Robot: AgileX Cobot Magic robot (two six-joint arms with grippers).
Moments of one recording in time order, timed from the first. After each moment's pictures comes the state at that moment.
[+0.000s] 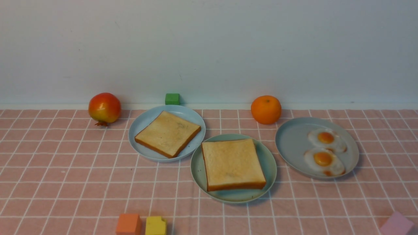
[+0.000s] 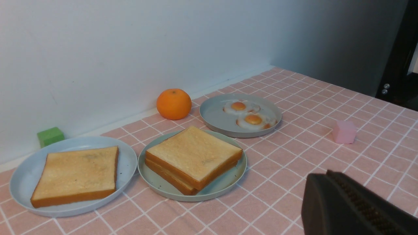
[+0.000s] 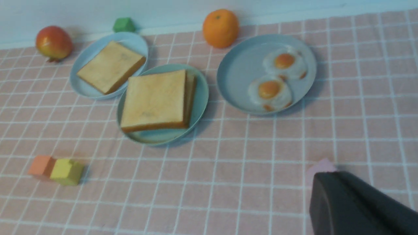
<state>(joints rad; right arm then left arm) 0.38 0.41 -0.97 -0.11 1.14 0.23 -0.60 0.14 -0.24 -0.62 0.24 0.51</state>
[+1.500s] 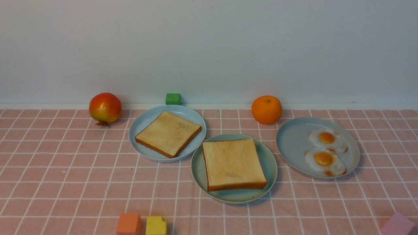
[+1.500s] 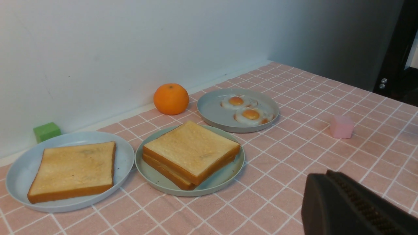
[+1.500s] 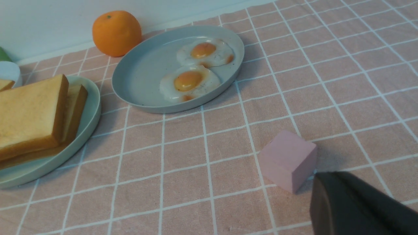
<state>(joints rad) -0.04 -0.01 0.02 0.03 0.40 0.14 -0.60 0.14 -0.24 -0.62 0.25 0.51</state>
